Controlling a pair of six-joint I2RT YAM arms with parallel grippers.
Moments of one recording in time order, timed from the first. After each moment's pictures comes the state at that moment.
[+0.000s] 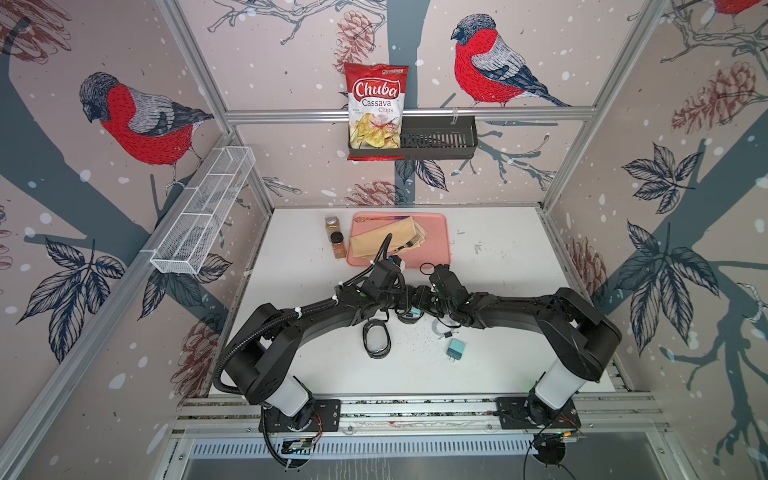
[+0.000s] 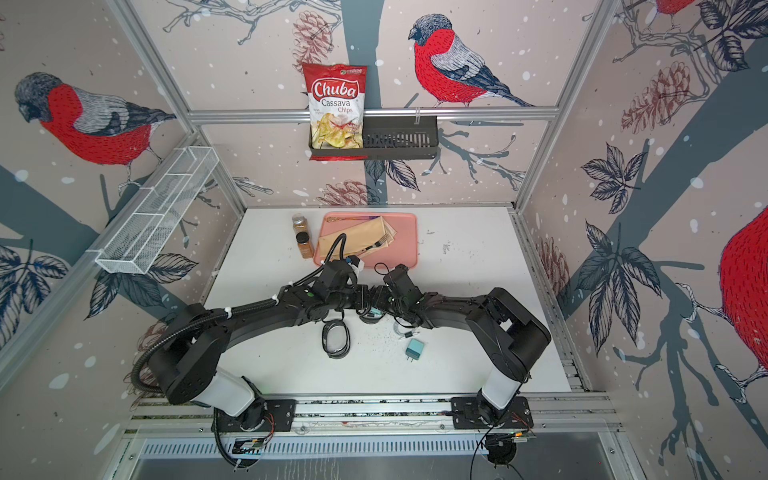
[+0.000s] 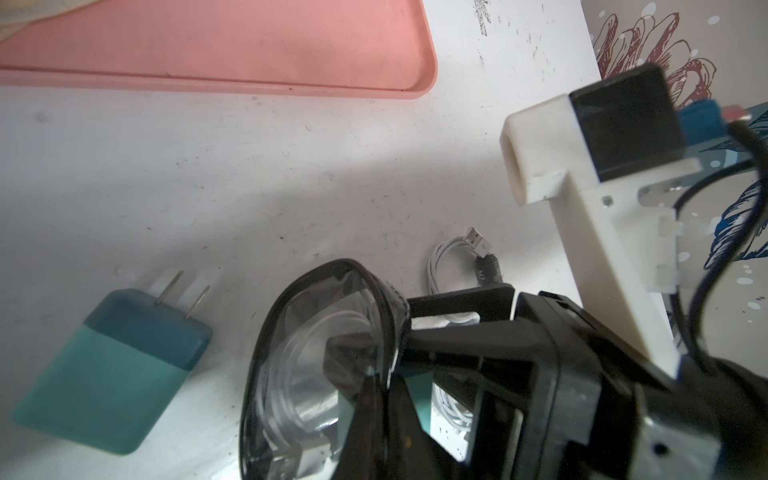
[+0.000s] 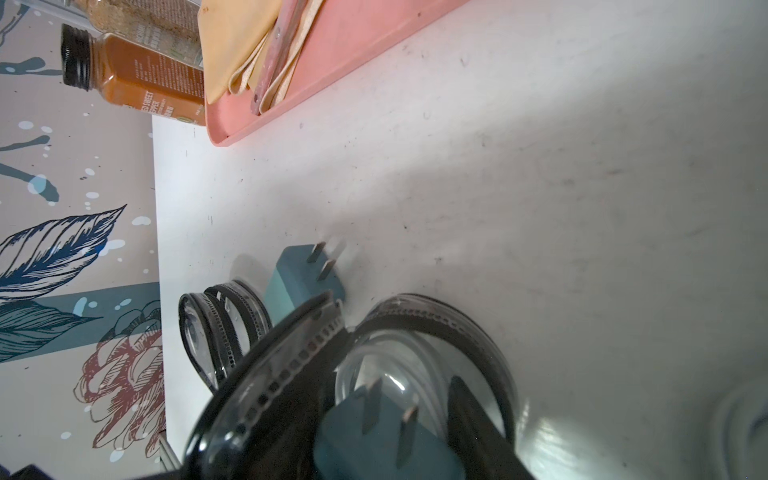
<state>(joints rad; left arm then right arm) -0.72 1.55 0.85 -0.06 0.20 -0.60 0.82 1.69 0.80 0.14 -0.10 1.00</state>
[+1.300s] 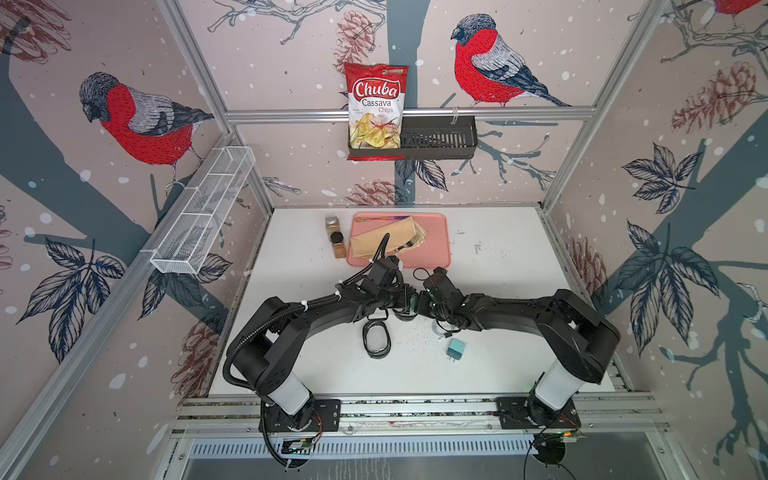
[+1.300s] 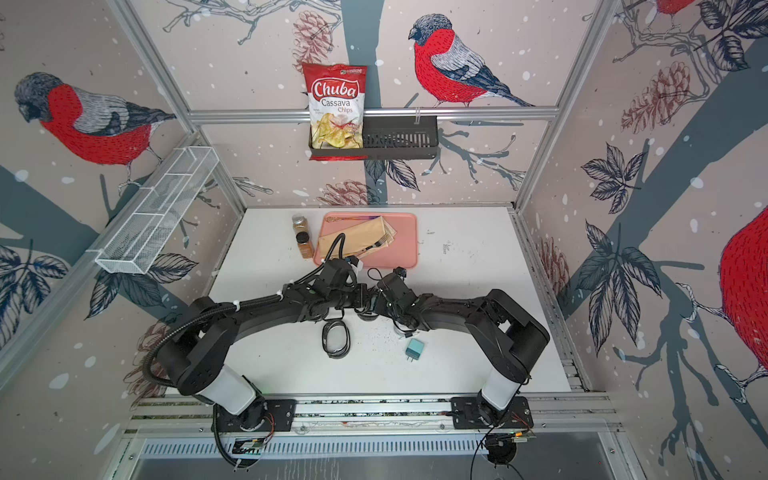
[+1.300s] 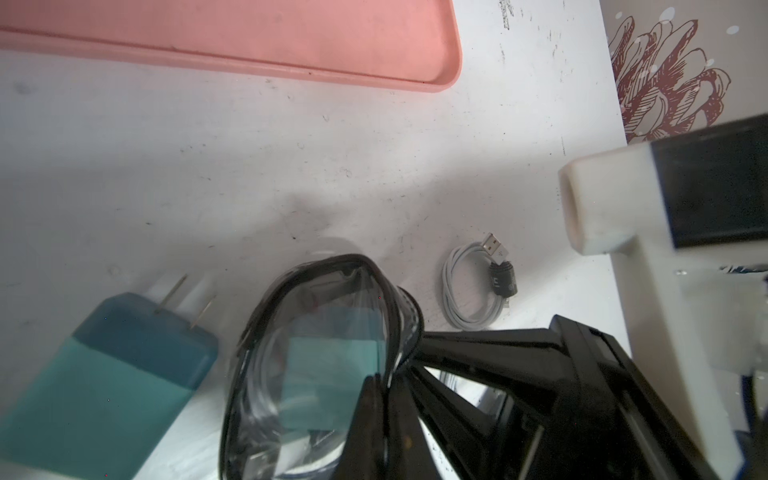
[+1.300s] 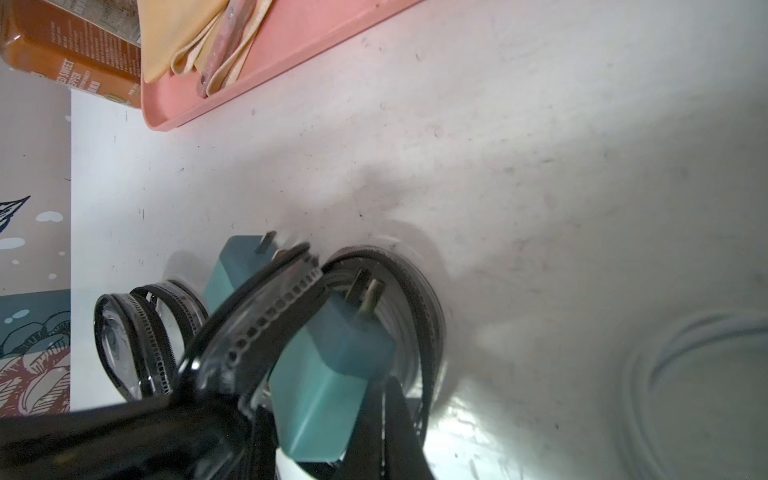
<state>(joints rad) -0.68 1.61 0.86 -0.04 0.24 -0.63 0.87 1.69 0.81 0.04 0.03 0.94</state>
